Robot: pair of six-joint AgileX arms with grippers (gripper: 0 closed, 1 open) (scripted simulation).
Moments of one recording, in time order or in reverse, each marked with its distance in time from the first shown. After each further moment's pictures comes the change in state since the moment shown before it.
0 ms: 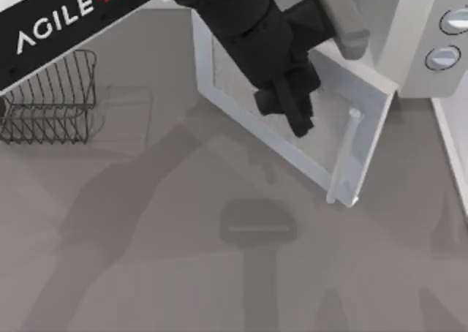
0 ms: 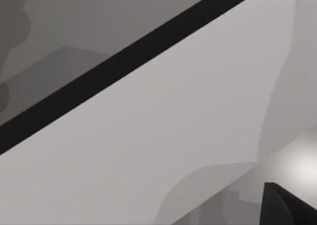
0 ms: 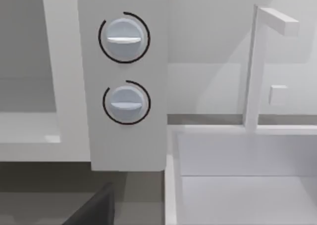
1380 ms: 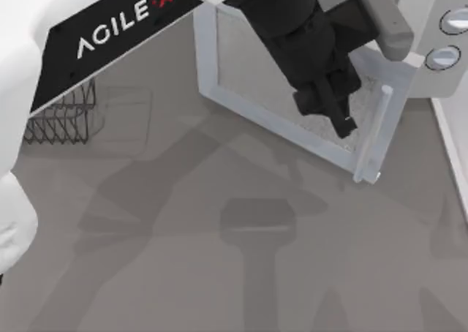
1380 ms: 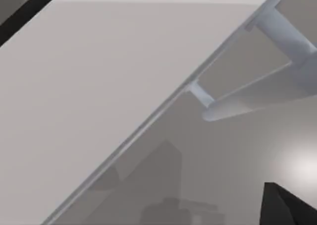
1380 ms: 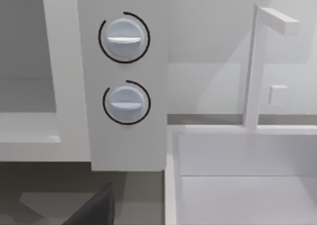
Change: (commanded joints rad) left arm -0.056 0.105 0.168 -0.023 -0.011 -0.044; right arm 0.000 0.000 0.000 0.000 0.000 0.000
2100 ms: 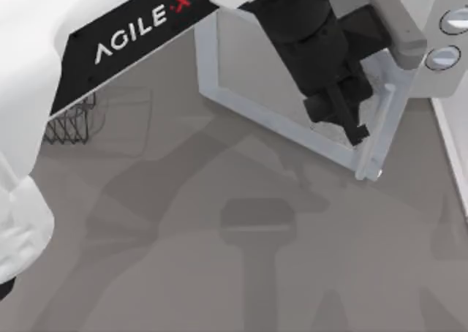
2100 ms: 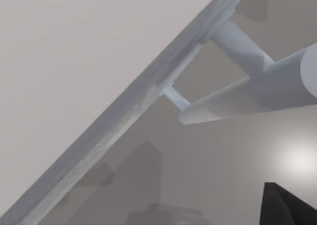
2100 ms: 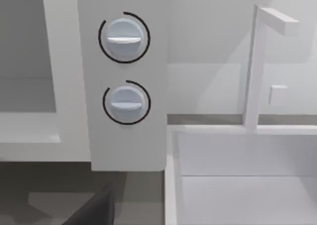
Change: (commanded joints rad) left arm -0.032 0.040 0.035 -0.033 0.003 -0.018; right arm 0.000 0.000 0.000 0.000 0.000 0.000
